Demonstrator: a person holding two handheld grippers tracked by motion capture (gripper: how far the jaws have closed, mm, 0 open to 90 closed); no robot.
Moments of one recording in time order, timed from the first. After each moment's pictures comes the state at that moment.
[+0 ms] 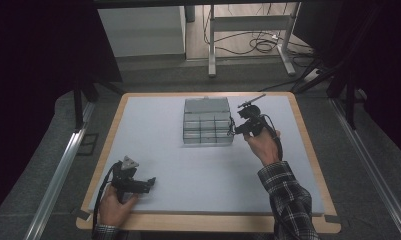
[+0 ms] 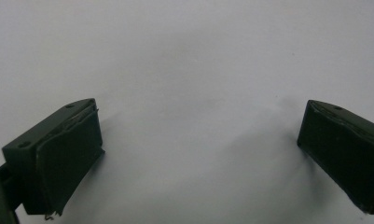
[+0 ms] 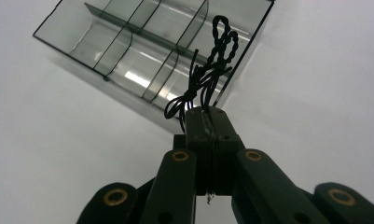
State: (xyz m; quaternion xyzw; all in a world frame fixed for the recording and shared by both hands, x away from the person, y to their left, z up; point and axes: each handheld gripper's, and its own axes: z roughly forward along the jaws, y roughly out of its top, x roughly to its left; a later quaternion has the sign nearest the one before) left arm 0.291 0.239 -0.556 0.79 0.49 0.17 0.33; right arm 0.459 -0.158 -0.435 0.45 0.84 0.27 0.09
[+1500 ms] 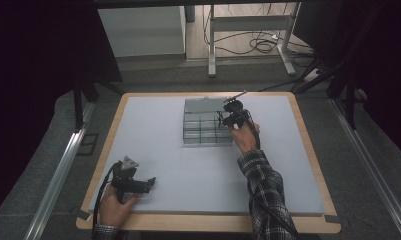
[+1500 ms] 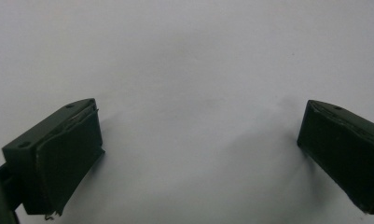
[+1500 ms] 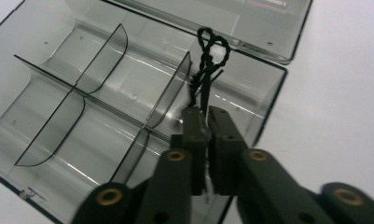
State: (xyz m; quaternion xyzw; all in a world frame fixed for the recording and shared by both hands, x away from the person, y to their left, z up) left arm 0.291 0.240 -0.556 0.79 0.49 0.17 0.33; right arm 0.518 -0.117 -0.481 0.46 0.83 0.28 0.13
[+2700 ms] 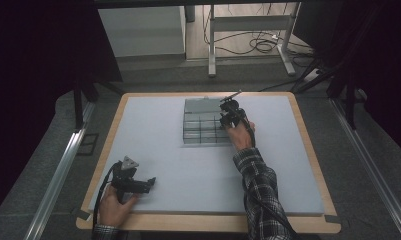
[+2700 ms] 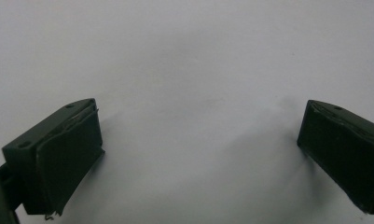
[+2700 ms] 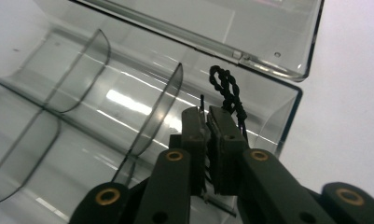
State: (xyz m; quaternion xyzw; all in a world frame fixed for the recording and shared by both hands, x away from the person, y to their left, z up) left arm 0.291 0.240 -0.556 0.79 0.49 0.17 0.33; right arm 0.536 -0.106 -0.495 0.47 0.83 0.27 0.14
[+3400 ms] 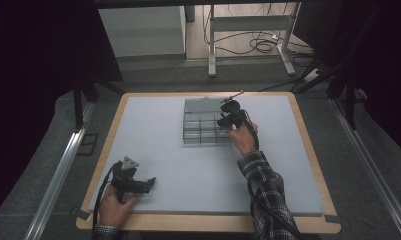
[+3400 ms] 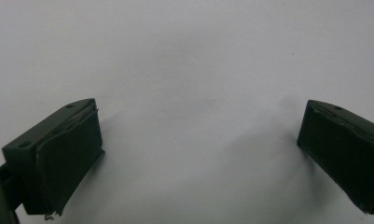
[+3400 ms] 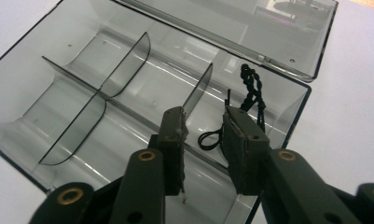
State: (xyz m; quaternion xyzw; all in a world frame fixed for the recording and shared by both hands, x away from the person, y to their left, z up) left arm 0.291 0.240 -0.556 0.79 0.49 0.17 0.33; right arm 0.513 -0.109 -0.478 0.43 0.84 0.29 0.14
